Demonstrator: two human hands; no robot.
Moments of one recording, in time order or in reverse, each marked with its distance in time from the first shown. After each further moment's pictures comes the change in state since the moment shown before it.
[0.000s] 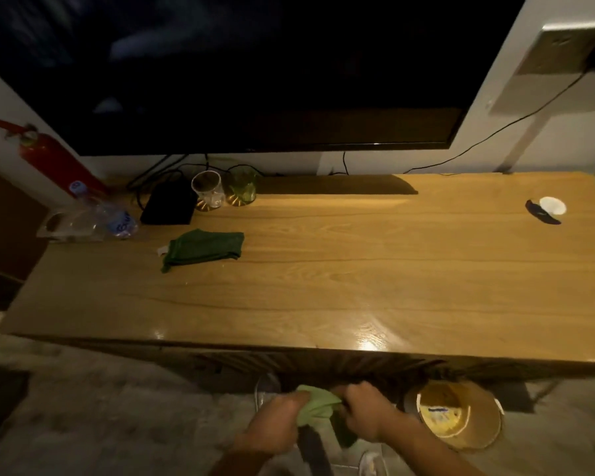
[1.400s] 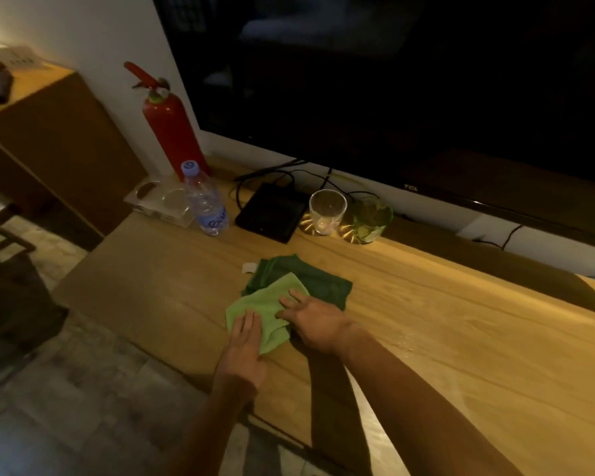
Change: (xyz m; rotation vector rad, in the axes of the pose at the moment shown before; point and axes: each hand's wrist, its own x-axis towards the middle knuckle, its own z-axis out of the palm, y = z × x) left_hand 0.074 -0.206 -0.196 -0.177 0.600 -0.390; right_hand 0.335 -0.223 -0.124 -0.640 0.093 -0.615
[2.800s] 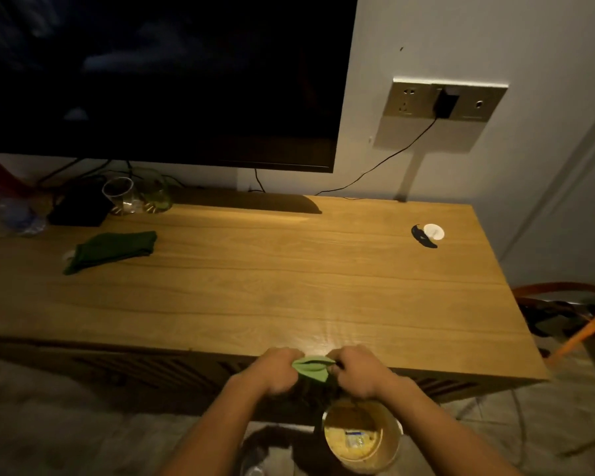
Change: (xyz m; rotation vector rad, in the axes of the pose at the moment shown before) left_hand -0.290 0.392 0.214 0.163 -0.664 0.338; right_hand -0.621 0.043 0.091 0.606 0.015 0.721
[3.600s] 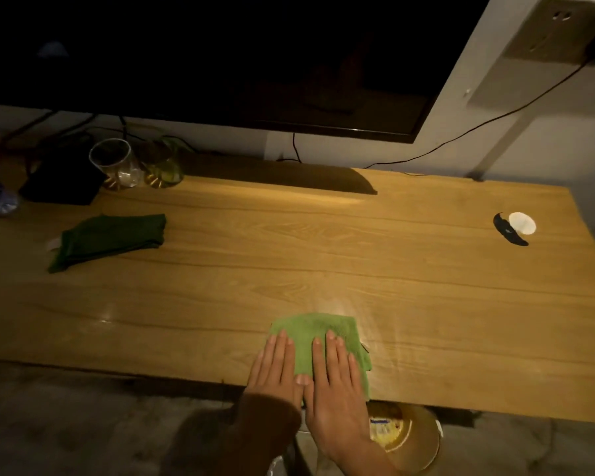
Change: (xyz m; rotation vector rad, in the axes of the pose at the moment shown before) left_hand 0.046 -0.138 0.007 0.303 0.322 -0.056; right_hand 0.122 -0.105 0.116 -0.254 0.363 0.091
